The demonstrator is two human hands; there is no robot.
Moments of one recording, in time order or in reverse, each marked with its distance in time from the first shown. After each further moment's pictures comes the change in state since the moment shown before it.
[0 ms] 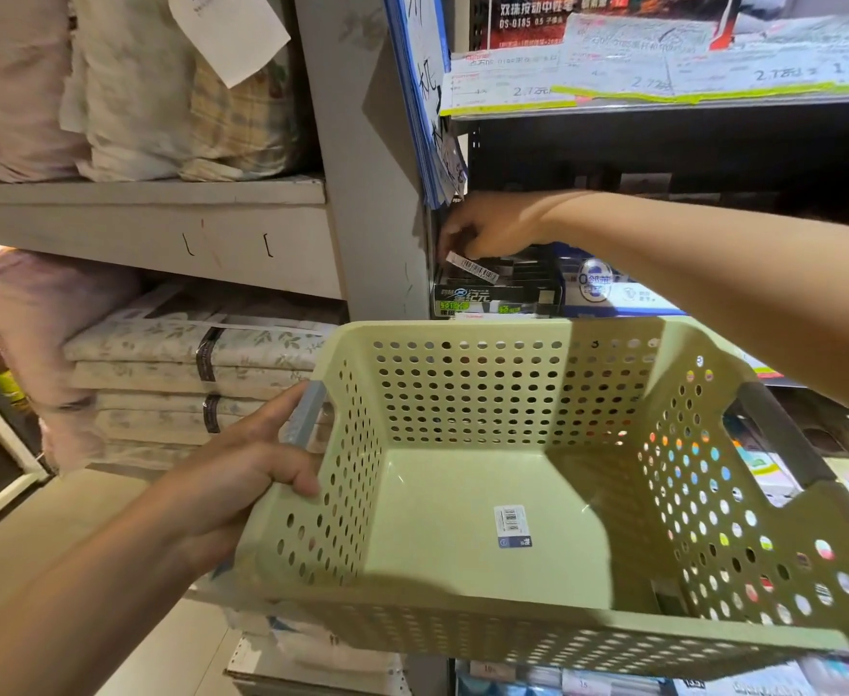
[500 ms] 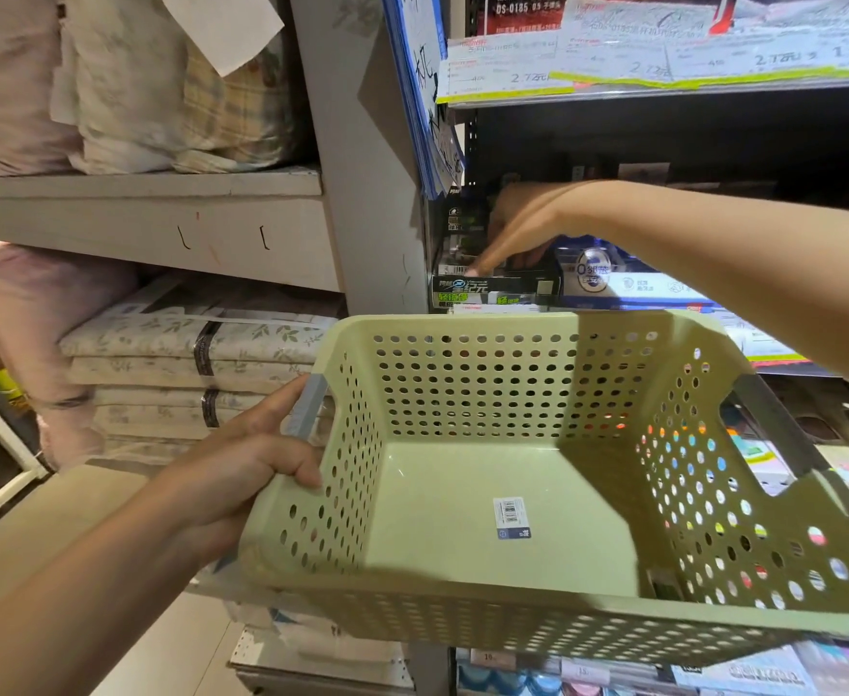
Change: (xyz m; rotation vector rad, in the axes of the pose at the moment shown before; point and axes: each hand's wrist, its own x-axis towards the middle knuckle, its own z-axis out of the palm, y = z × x) left_hand 0.003 0.000 0.000 0.012 0.013 -0.022; right_hand -0.007 0.024 0.002 0.191 -0.168 0.304
